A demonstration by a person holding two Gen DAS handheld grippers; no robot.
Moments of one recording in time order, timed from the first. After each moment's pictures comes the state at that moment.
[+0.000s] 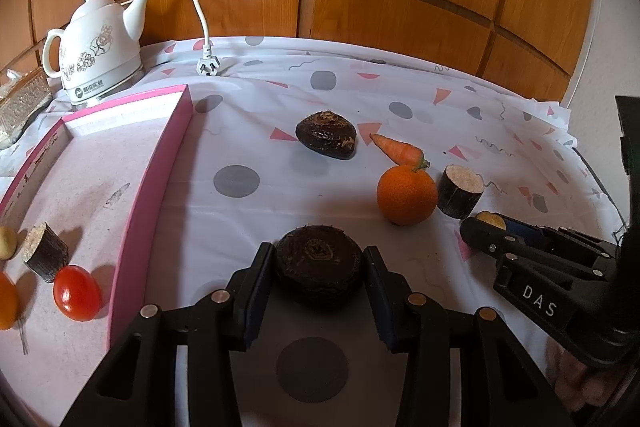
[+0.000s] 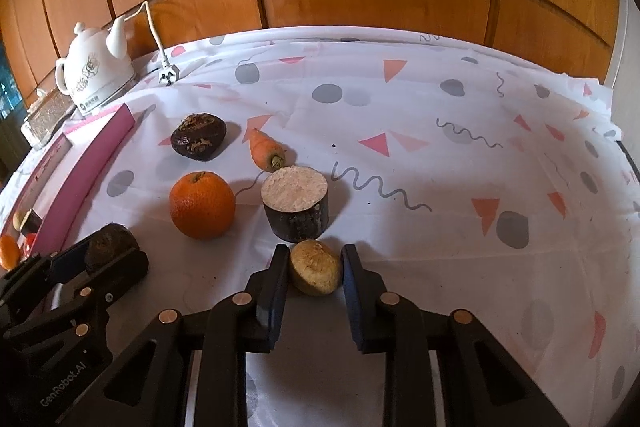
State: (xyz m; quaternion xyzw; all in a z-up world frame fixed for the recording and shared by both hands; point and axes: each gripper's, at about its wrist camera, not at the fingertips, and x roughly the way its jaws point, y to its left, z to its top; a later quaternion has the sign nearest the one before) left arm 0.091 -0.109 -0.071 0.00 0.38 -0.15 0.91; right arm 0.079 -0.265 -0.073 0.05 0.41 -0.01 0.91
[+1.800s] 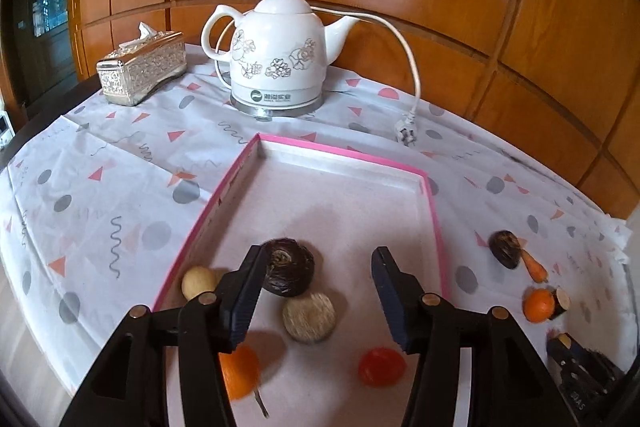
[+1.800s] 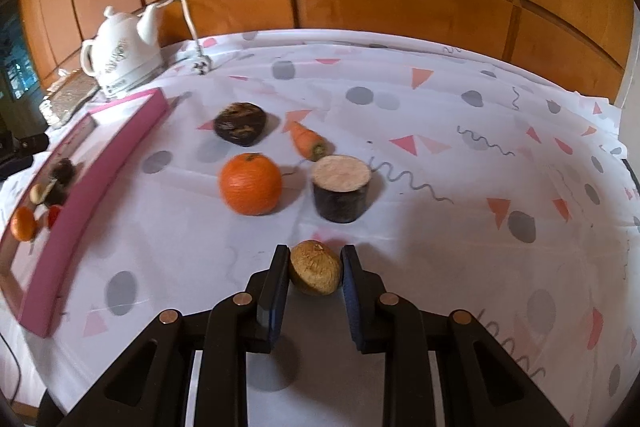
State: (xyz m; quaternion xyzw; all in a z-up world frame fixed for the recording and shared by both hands) left arm 0.114 0.063 -0.009 -0.09 0.38 0.02 0.92; right arm 0.060 -0.243 -0.063 0.03 0.40 0.02 0.91
